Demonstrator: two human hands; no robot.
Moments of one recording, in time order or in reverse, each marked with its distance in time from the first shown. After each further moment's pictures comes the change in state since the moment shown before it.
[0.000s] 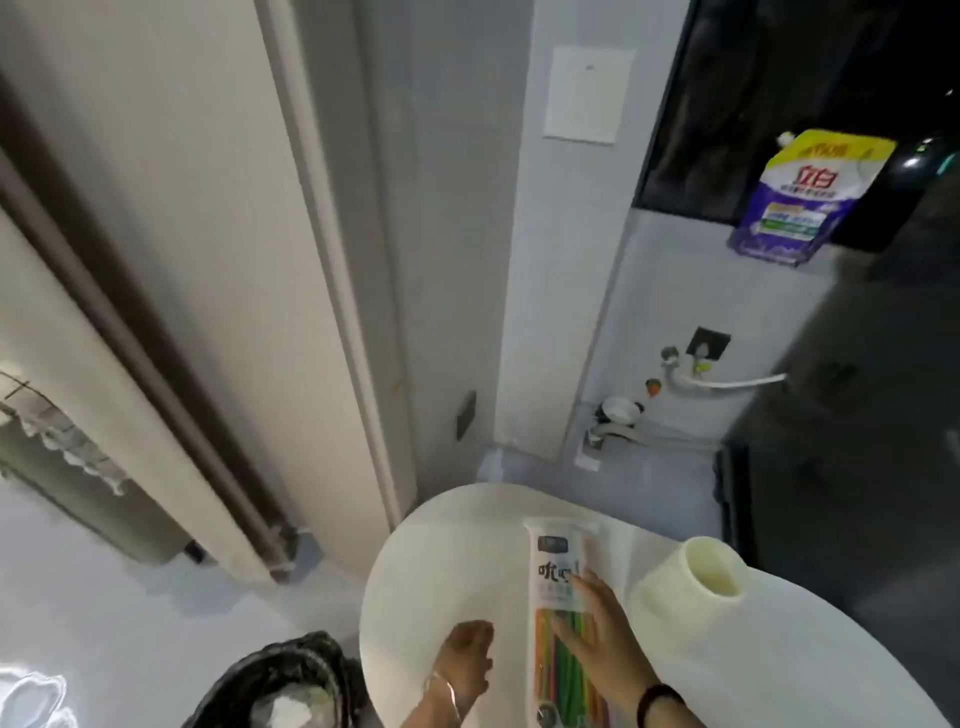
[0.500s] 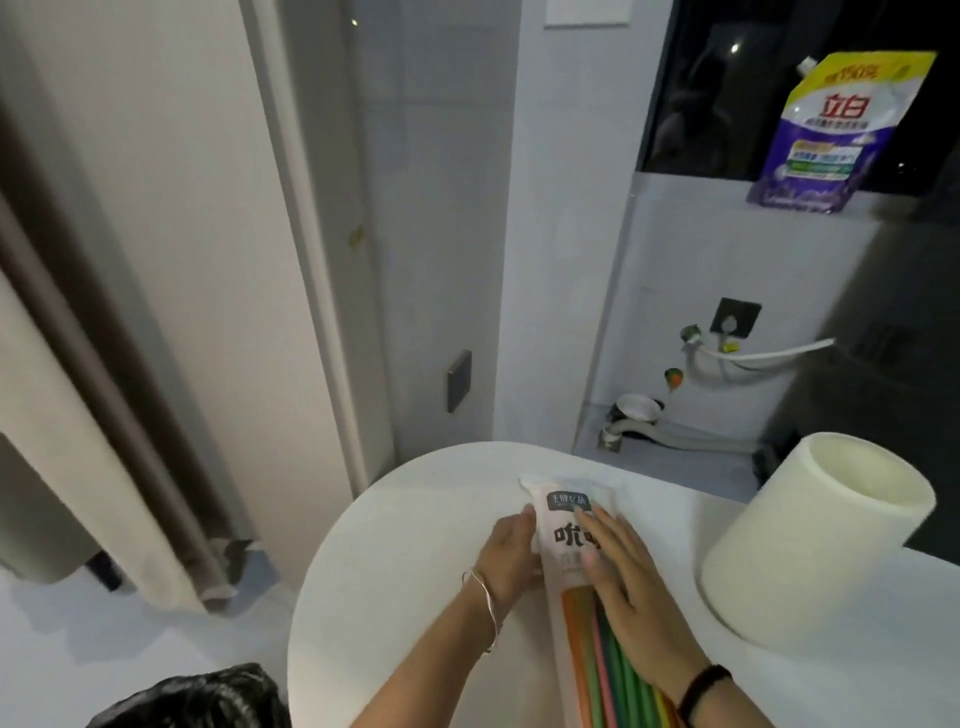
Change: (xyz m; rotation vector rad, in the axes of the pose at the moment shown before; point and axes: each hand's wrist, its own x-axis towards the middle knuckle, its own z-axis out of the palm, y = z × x) left_hand 0.151 -0.009 0.060 0.061 -0.251 0.418; right_hand 0.088 0.091 0.073 0.046 0.211 -0.319
